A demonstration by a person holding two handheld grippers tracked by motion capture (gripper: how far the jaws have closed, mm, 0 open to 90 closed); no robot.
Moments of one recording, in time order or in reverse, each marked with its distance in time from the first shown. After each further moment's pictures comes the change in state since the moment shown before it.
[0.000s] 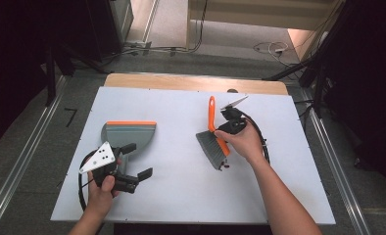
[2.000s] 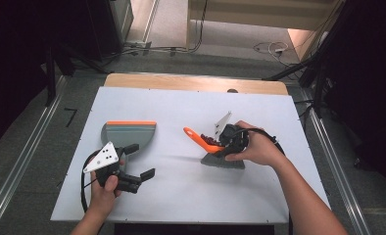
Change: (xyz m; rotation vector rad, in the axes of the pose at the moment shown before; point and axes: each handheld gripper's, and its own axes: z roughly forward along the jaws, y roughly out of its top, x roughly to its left) left arm -0.002 -0.001 0.006 0.015 -0.005 0.001; right arm 0.044 -0.038 -0.020 0.133 -0.095 -0.951
